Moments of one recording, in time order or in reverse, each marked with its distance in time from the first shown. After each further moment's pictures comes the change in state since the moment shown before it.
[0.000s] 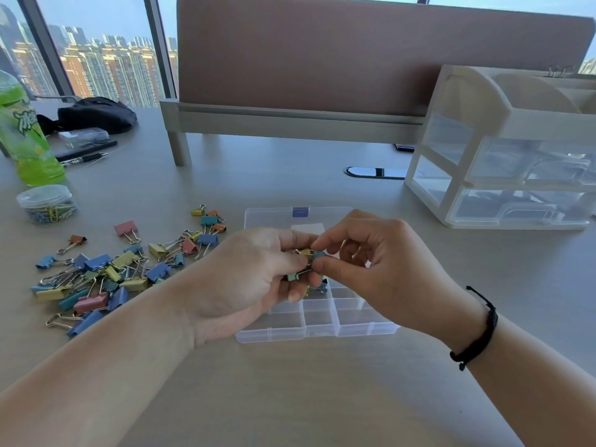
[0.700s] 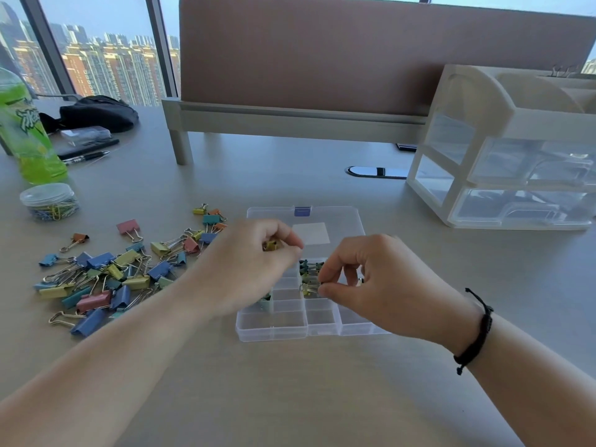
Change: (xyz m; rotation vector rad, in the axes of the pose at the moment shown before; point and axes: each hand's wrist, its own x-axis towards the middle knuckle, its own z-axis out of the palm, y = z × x) left_hand 0.001 0.000 -0.015 0.824 0.357 0.143; right_hand -0.005 -0.001 0.000 -0.248 -0.208 0.100
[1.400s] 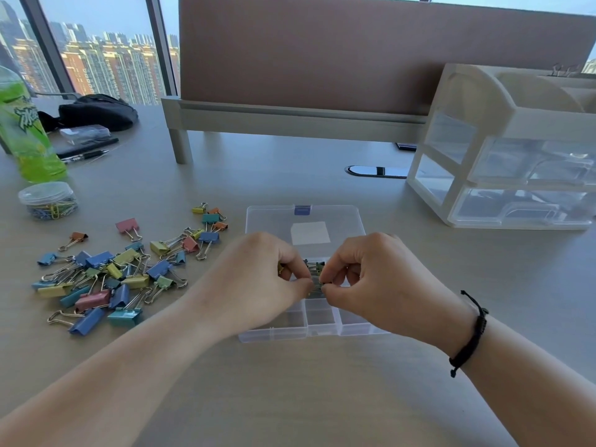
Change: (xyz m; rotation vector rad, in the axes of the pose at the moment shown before) left_hand -0.009 0.000 0.010 0.253 -0.031 0.131; right_hand 0.003 -0.006 0.003 0.010 0.036 0.036
